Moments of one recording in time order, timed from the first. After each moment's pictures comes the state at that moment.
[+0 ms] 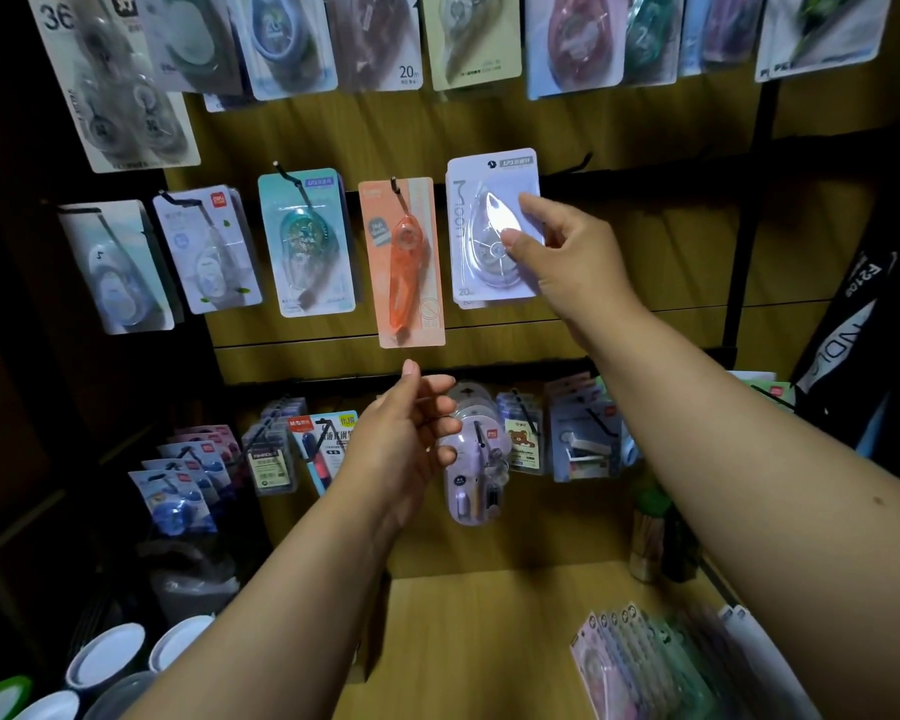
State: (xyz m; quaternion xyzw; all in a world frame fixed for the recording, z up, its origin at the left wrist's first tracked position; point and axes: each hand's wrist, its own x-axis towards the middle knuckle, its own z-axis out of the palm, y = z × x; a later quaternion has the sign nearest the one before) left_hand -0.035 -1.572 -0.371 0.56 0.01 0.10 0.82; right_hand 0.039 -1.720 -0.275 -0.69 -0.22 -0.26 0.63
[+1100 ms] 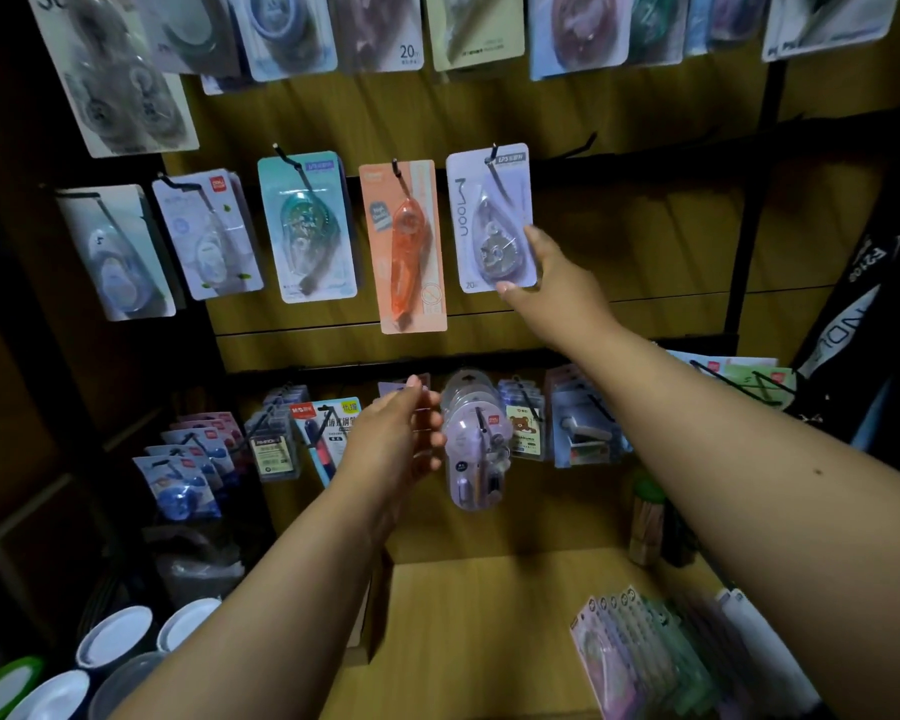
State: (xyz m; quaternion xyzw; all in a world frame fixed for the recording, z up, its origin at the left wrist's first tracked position) left_hand -0.037 -1.562 -0.387 0.62 0.07 0.11 0.77; right_hand 0.065 -1.721 -0.311 -0.87 -0.17 -0.25 0.40
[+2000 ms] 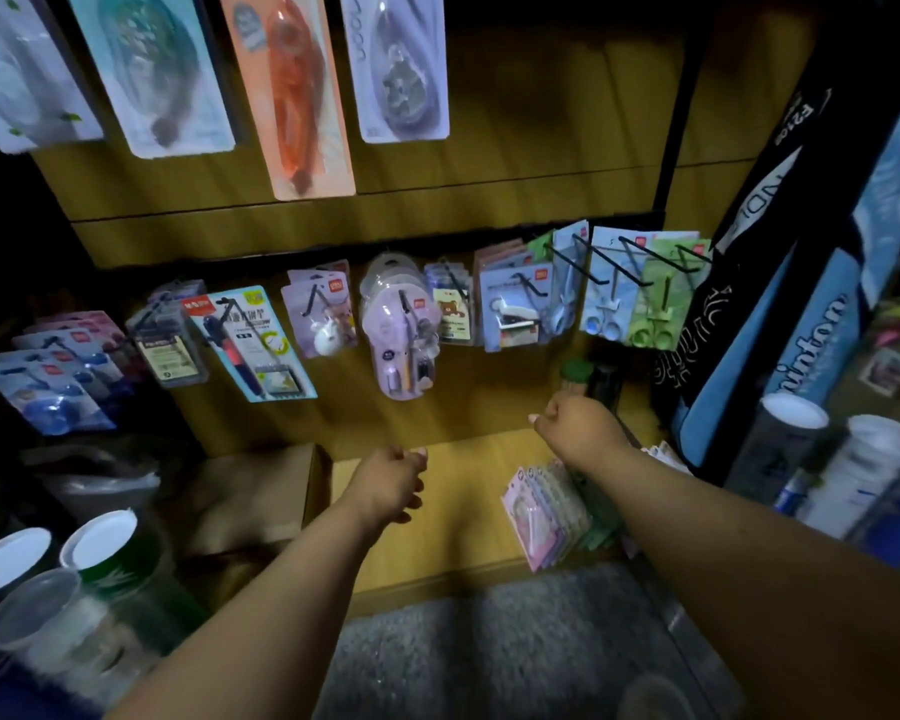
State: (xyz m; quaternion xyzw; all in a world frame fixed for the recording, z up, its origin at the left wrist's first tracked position) left_hand -0.020 -1.586 -0.555 0.83 0.12 -0.10 0.54; right_hand 0.032 -1.811 -0.552 -0.97 0.04 -0.02 0.25
